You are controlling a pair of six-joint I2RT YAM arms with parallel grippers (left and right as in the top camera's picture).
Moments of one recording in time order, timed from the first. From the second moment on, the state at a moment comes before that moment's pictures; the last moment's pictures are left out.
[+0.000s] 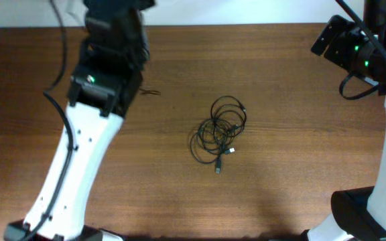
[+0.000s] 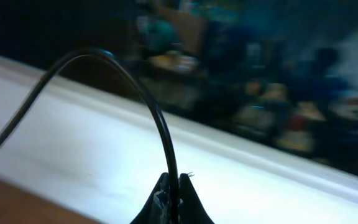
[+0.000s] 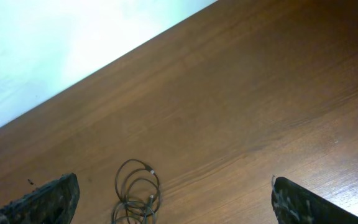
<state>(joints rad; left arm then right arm) -0.32 1.61 1.89 -0.25 -0.62 -0.21 0.13 1.79 2.60 -1.69 0.25 0.60</state>
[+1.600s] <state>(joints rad) -0.03 1.98 1.90 0.01 0.41 -0.16 0.13 1.79 2.60 -1.69 0.25 0.60</state>
